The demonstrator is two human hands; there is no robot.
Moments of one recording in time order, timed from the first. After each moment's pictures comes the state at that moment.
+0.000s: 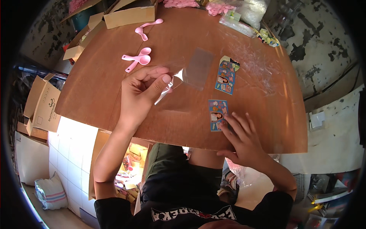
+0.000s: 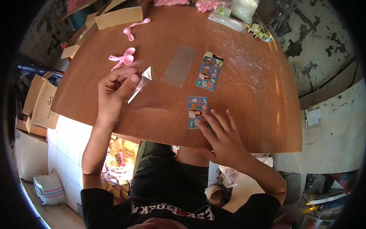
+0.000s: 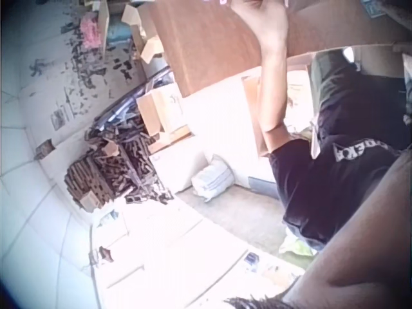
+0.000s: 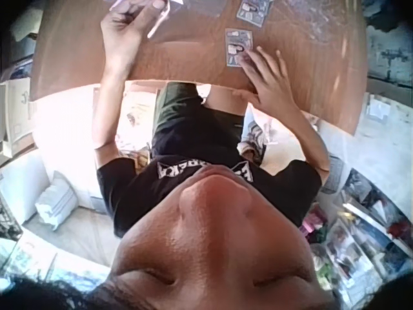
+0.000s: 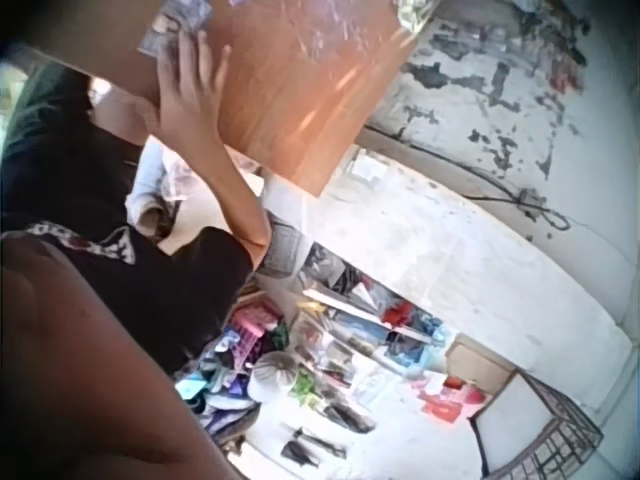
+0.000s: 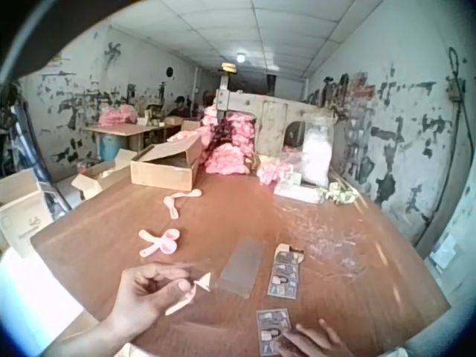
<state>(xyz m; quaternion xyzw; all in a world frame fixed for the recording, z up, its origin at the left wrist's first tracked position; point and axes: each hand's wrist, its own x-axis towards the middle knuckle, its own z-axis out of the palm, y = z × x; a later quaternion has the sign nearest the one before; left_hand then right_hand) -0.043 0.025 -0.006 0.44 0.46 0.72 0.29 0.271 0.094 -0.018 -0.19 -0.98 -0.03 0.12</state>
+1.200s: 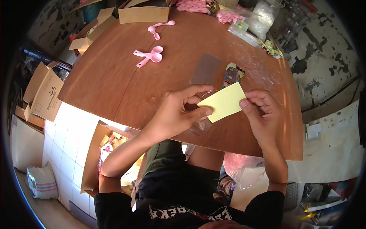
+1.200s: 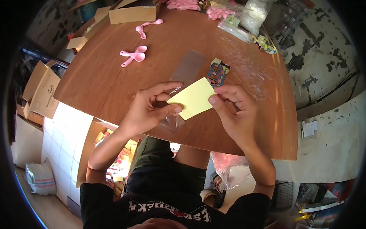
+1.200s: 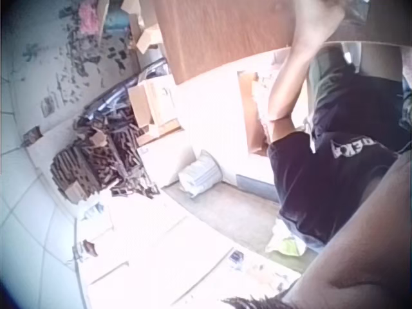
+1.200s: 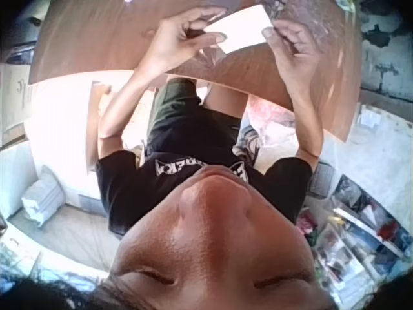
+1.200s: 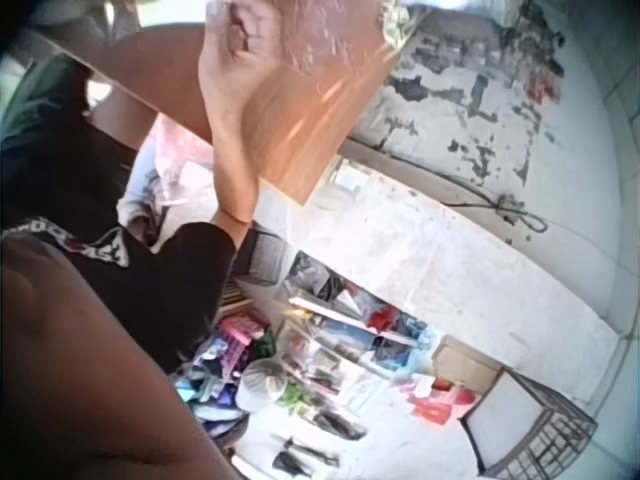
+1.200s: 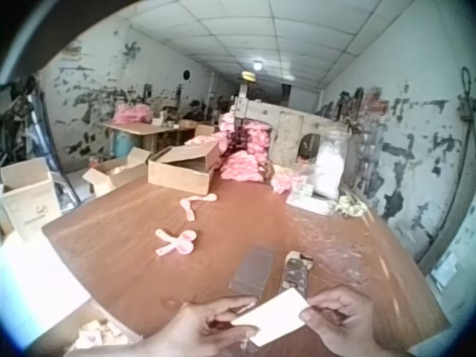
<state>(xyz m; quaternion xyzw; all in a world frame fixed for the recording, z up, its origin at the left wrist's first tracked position) 0.003 0.010 -0.005 0.55 0.51 0.55 0.36 0.216 0.116 0.038 -0.23 -0.78 0.40 0.42</state>
